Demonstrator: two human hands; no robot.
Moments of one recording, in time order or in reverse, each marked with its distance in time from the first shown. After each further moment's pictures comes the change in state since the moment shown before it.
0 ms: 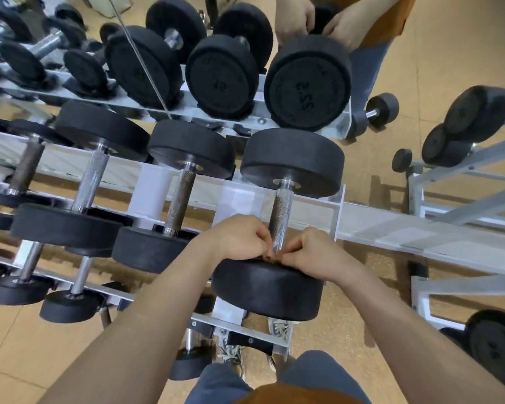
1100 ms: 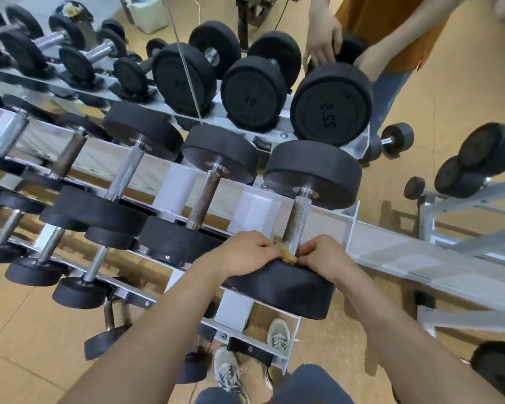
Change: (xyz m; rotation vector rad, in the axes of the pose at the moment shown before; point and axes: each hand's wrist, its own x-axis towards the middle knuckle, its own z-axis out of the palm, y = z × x) left_hand -0.031 -0.024 0.023 -0.175 0.101 -0.046; right_hand 0.016 0.006 0.015 0.025 0.073 0.201
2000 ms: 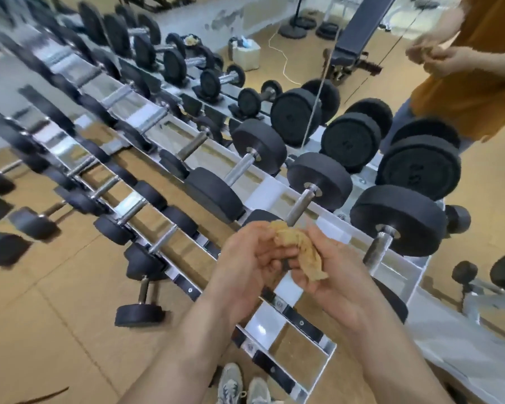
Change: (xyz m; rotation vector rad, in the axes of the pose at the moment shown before) left_hand -0.210 -0.055 -0.025 -1.559 0.550 0.229; right_hand -0.170 -0.176 0.068 1.083 -0.475 -0.187
